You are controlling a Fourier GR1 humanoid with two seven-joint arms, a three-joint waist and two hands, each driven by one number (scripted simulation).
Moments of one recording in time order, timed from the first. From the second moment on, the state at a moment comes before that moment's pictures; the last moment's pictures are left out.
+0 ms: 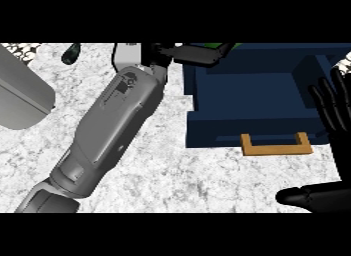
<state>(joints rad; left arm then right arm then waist) -1.11 0.01 -0.16 -0.82 0.33 0.34 -0.27 -0.08 -0.10 -0.10 -2.04 -0.17 0.17 0.13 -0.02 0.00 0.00</state>
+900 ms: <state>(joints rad) -1.29 0.00 -0.42 -0.46 0.56 0.42 -0.36 -0.13 -0.10 -0.08 -2.00 -0.17 0.18 0.12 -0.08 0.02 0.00</state>
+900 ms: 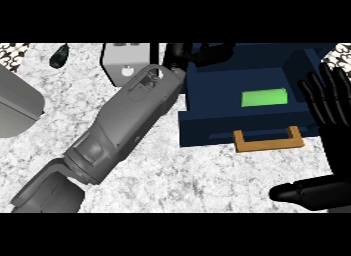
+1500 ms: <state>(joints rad) -1.33 0.00 -0.59 -0.38 0.60 0.48 -0.32 -0.14 -0.10 -0.08 -2.01 -0.20 0.20 0.12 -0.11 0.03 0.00</state>
